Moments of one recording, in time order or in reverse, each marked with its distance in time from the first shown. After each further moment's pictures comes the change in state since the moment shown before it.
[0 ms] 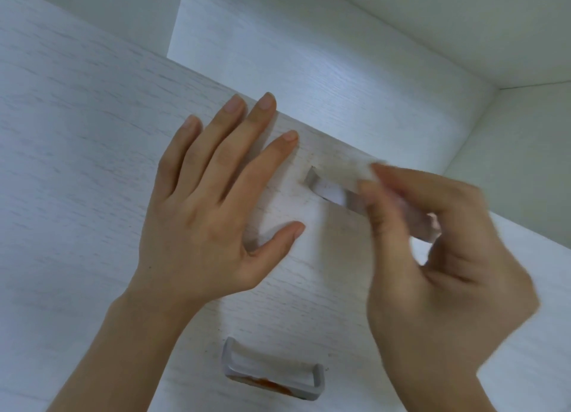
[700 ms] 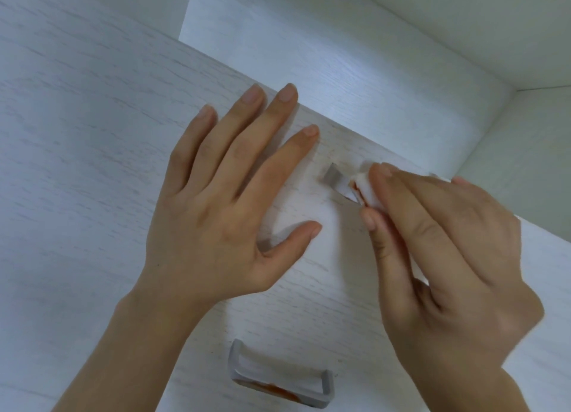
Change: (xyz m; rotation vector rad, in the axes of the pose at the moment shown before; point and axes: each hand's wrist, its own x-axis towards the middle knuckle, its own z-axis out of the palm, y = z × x) left_hand 0.000 -0.001 0.002 0.014 0.020 0.001; right_hand -0.002 0.018 -0.001 -0.265 -0.158 -0.320
